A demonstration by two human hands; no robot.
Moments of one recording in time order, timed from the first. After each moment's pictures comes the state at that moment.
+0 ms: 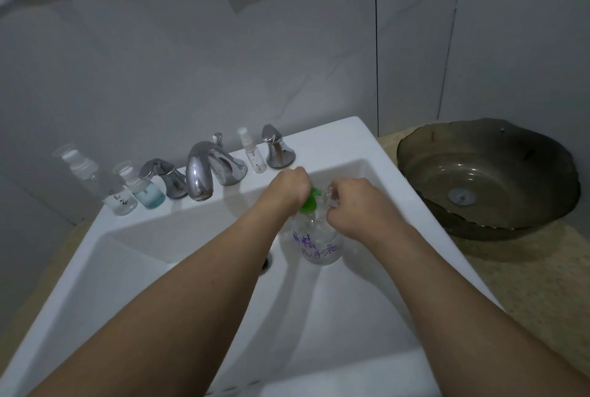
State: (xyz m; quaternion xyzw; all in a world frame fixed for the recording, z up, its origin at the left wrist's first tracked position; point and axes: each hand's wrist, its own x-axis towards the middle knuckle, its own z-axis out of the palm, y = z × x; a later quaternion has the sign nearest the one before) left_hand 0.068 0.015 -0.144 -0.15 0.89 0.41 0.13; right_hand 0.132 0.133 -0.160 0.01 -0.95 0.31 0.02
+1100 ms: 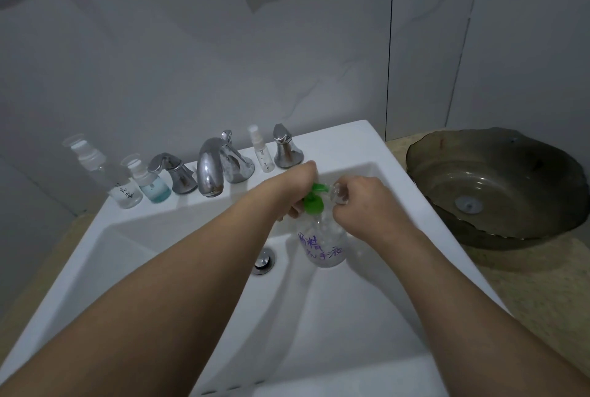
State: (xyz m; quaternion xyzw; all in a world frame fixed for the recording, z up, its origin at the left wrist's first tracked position) left_hand 0.069 0.005 -0.132 -0.15 0.90 0.34 0.24; right_hand 0.126 0.129 -0.163 0.00 -0.94 0.34 0.06
